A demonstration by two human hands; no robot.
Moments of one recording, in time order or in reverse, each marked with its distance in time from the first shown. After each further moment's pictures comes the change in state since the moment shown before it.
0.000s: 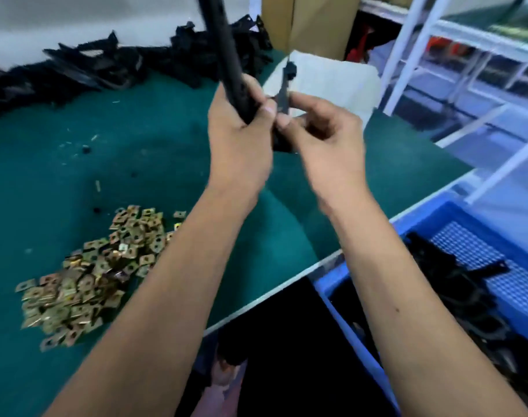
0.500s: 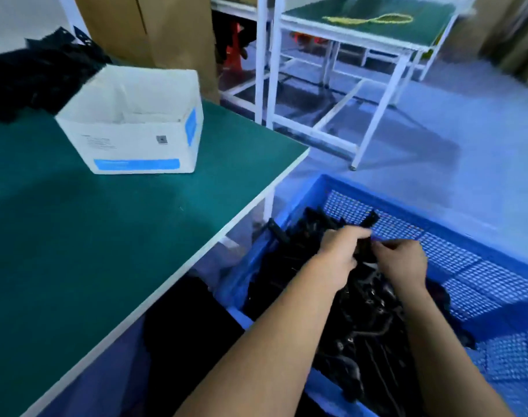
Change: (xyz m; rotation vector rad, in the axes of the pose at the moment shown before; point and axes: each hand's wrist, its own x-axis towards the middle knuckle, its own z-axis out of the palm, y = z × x) left_hand -0.225 -0.115 0.269 -0.045 -0.729 -1.237; right_hand -0.153 0.116 -0.364 -0.908 0.655 0.804
